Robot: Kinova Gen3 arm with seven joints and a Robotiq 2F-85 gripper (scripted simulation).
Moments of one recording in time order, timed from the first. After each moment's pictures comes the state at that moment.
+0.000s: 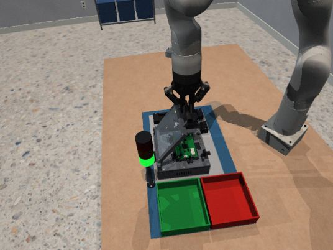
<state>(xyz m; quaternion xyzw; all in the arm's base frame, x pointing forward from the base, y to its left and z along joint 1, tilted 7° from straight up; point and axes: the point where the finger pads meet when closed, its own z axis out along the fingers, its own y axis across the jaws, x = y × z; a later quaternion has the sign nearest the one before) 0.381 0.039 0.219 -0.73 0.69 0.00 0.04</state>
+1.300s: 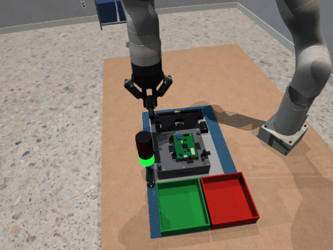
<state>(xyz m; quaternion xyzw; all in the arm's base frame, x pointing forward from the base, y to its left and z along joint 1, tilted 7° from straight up) 0.486 0.042 0.265 -0.72 0.69 -0.02 0.06</state>
